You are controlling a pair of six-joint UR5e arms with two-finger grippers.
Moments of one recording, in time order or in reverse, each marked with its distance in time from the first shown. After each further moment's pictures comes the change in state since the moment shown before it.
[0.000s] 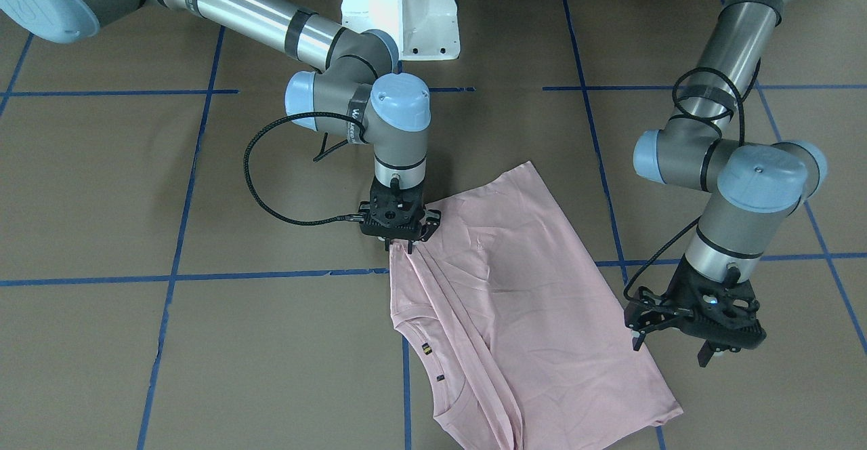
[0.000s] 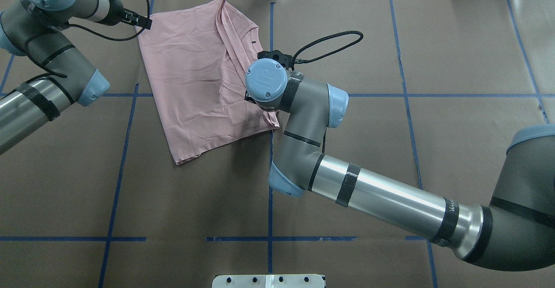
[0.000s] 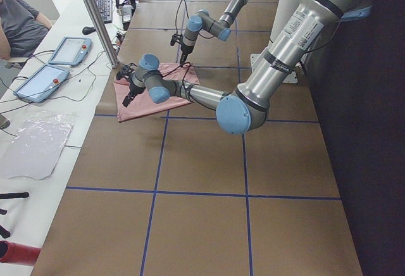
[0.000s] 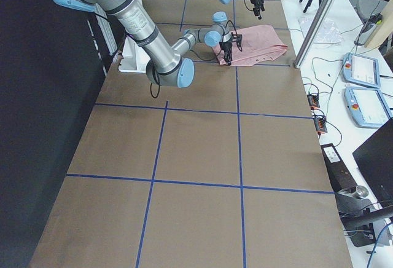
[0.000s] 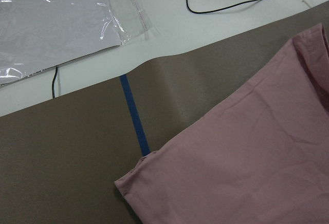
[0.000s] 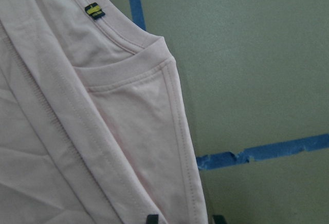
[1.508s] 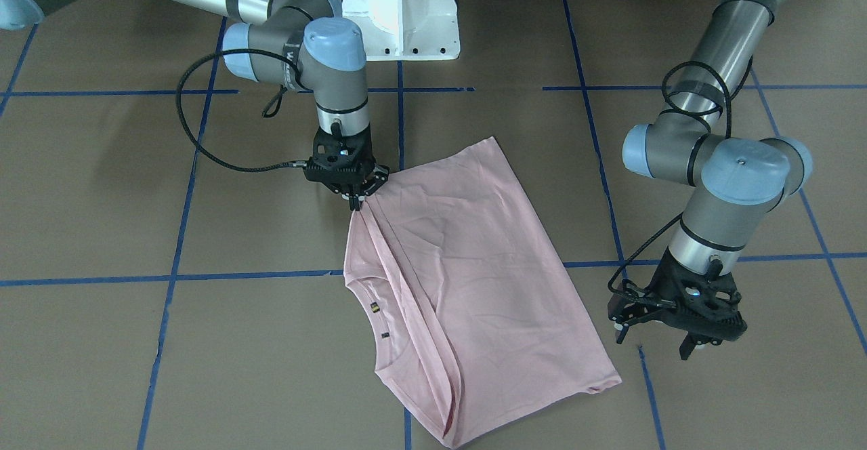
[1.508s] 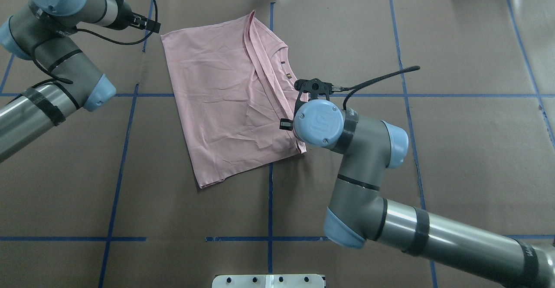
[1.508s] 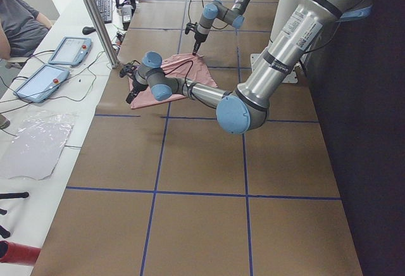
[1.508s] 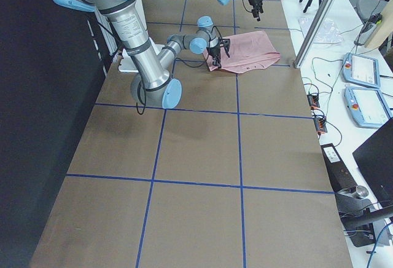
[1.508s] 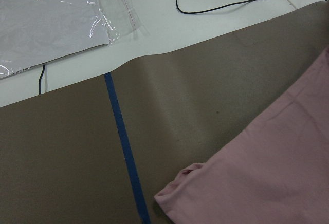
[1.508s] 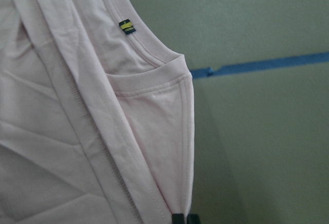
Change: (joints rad) left arm 0.027 0.000 -0.035 0.006 0.000 -0.040; right arm -0.093 -0.345 0.485 -0.077 -0.091 0.021
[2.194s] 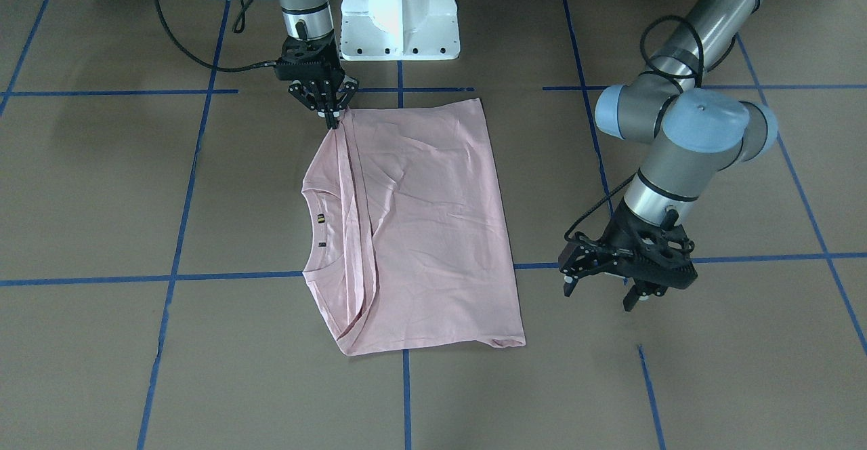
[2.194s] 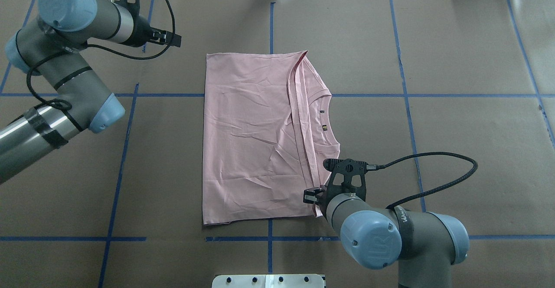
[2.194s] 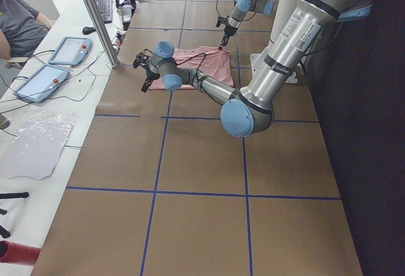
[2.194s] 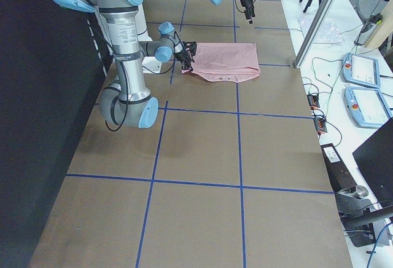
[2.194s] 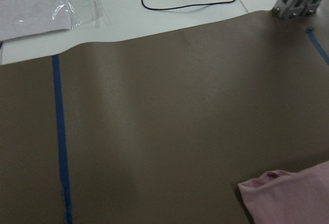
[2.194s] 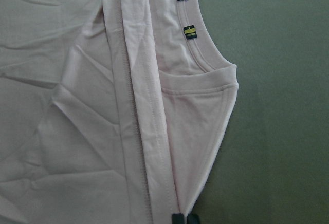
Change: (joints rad) left arm 0.096 0.085 -0.277 0.112 -0.051 -0.219; right arm -0.269 -0.274 0.313 -0.001 -0.247 0.126
